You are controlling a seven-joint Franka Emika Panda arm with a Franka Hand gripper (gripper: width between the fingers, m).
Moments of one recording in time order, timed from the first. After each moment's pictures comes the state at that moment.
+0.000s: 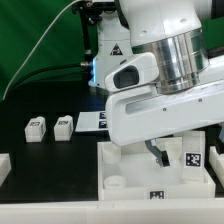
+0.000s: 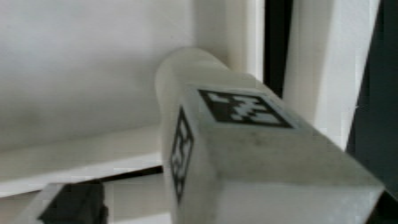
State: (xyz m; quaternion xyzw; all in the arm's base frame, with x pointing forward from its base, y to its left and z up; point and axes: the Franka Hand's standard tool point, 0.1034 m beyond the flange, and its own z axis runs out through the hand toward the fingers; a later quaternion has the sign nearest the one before) arm 0.611 0.085 0.065 -0.99 0.01 -0.06 0.11
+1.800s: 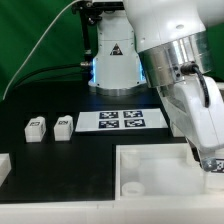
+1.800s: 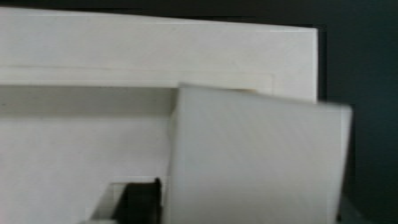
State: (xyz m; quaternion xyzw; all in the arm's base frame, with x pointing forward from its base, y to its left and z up) arm 0.616 0.100 0.061 -0.72 0.68 0.01 0.17
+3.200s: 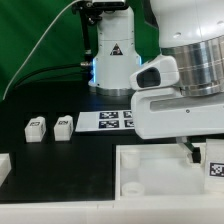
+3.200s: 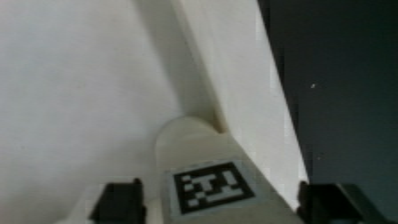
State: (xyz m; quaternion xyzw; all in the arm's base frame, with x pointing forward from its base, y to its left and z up) arm 0.614 0.118 0.063 -0.97 0.24 0.00 0.11
